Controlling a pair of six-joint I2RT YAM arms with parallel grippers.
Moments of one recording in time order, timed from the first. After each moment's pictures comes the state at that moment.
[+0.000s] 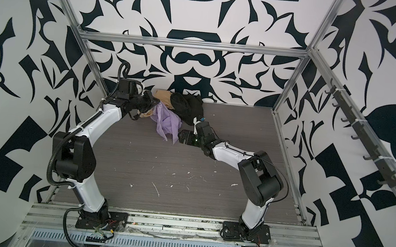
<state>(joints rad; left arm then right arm) -0.18 1.79 1.56 -0.32 0.48 -0.85 0.59 1.75 1.06 0.08 -0.17 0.63</state>
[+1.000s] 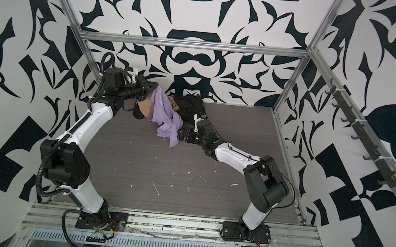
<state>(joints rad) -0.15 1.70 1.59 -0.11 0.66 -1.08 0.60 1.68 1.06 0.08 -0.16 0.62</state>
